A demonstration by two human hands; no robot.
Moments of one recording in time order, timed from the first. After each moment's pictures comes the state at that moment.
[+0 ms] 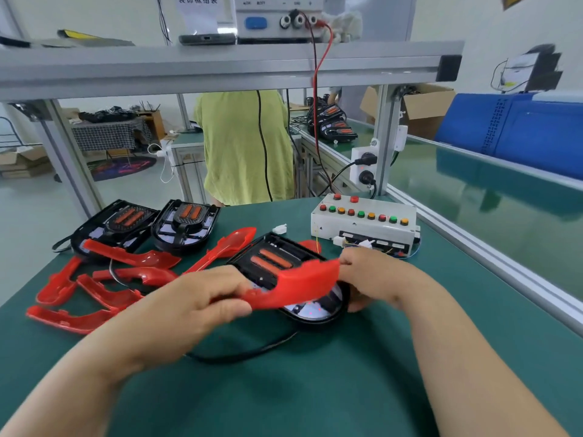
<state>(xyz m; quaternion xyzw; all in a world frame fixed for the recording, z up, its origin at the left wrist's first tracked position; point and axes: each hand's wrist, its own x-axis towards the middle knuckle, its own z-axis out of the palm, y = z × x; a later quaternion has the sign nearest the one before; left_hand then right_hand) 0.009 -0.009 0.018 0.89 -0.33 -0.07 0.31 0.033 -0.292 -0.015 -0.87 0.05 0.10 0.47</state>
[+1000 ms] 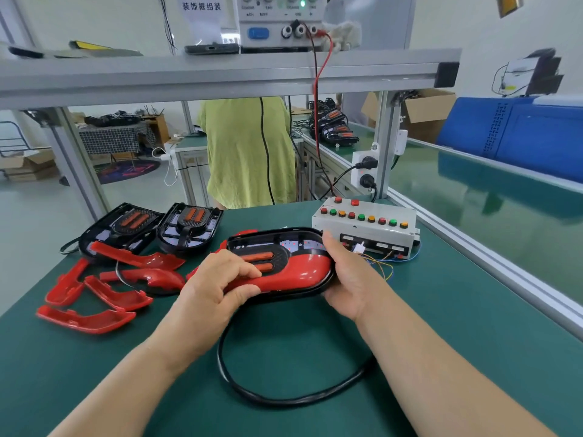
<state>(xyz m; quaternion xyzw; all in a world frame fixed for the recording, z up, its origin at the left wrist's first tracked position) 0.027 -0.029 -0.023 0.85 -0.31 0.18 0.38 0.044 -0.247 -0.030 -0.48 0.08 0.03 0.88</state>
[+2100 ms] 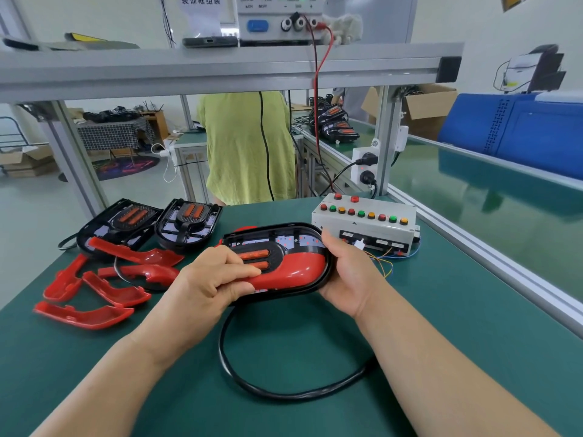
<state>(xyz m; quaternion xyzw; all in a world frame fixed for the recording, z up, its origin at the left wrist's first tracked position) 0.025 -0.023 -0.015 0.85 -0.32 0.17 0.38 0.044 -0.248 -0.032 -0.43 0.06 0.08 0.90</state>
